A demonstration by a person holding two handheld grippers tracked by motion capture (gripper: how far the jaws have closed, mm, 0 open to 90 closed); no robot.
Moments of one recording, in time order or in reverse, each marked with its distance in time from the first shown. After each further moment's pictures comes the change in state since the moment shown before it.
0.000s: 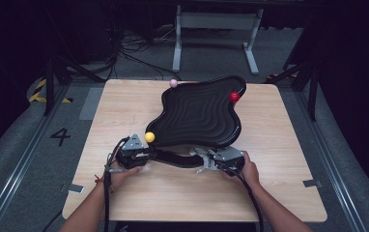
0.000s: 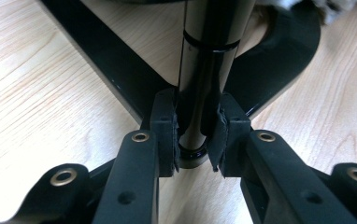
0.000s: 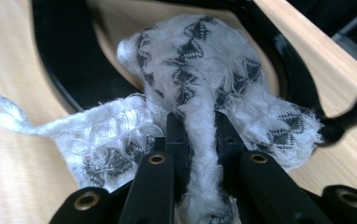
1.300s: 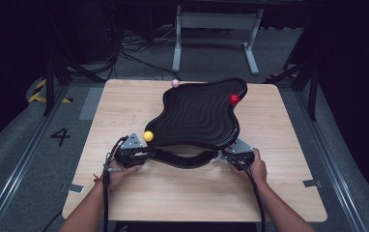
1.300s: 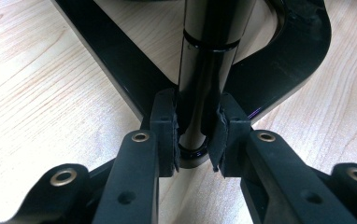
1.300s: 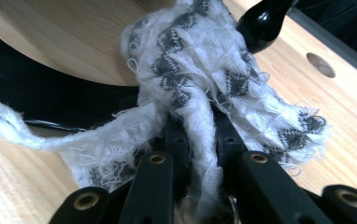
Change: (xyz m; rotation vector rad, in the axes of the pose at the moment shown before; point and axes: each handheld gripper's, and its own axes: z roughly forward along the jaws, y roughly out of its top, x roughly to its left) left arm 0.006 -0.002 -0.003 0.000 0.009 -0.010; right arm -0.027 -0.021 -0.001 0.052 -0.157 0.098
